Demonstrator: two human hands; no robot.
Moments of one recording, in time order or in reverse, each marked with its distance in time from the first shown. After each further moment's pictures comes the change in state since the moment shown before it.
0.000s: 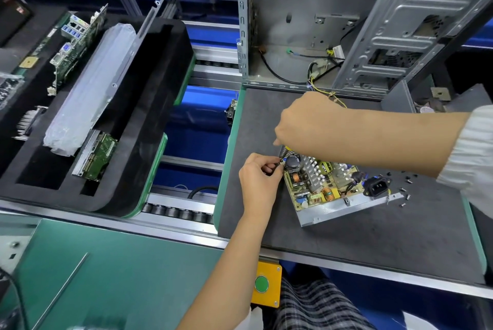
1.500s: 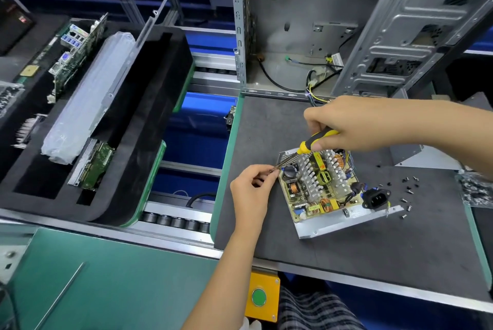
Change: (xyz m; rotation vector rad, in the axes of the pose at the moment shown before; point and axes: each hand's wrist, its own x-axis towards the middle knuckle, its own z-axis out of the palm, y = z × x) left_hand -0.004 -0.007 -0.007 -0.173 0.012 -0.007; right_hand -0.028 0.058 0.046 0.701 0.018 0.002
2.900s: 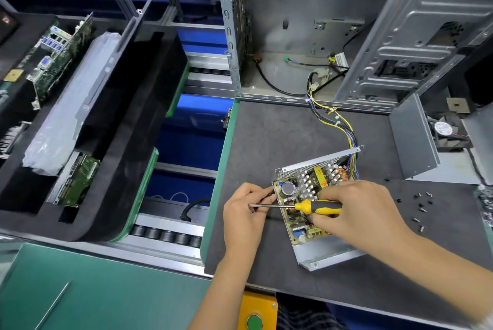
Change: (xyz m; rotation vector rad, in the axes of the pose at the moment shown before) left_hand 0.001 -0.015 -0.003 0.221 -0.077 0.193; right_hand -0.023 -0.027 0.126 0.229 0.377 0.390
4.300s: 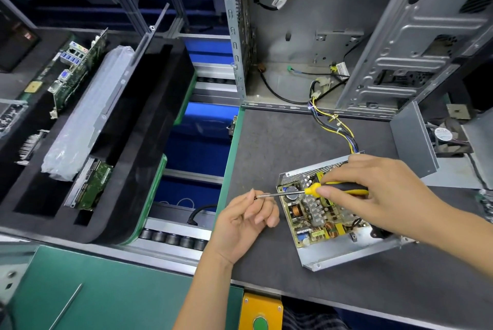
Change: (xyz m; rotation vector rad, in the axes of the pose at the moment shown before) left_hand 0.012 -0.001 -0.032 -1.313 -0.611 -0.411; right_hand 0.007 0.005 -0.063 0.236 0.035 -0.253
